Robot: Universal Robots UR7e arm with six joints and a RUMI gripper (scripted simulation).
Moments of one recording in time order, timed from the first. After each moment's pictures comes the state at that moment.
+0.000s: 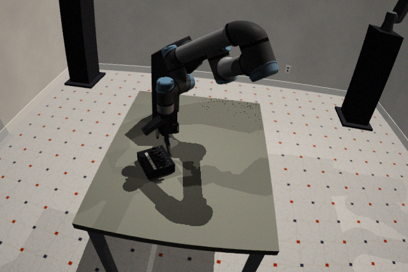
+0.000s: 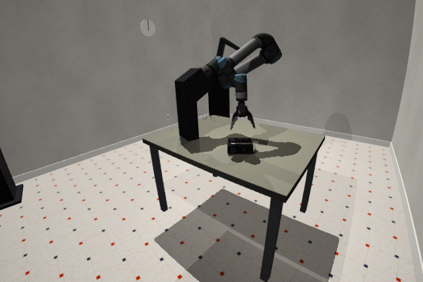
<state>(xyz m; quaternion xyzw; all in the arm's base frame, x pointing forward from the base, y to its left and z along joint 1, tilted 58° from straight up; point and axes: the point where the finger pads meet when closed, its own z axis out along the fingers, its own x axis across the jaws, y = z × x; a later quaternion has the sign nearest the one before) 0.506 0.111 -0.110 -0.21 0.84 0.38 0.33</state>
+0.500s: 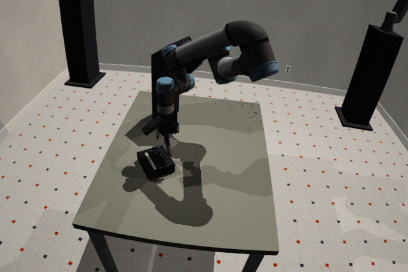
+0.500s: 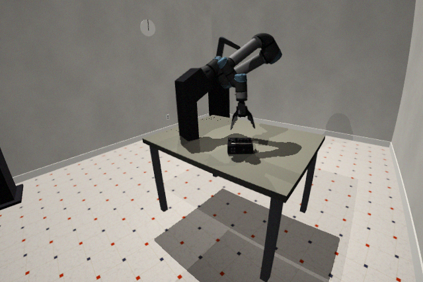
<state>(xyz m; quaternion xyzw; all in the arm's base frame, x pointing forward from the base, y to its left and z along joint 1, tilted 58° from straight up) 0.506 0.111 -0.110 -0.21 0.84 0.38 0.33</state>
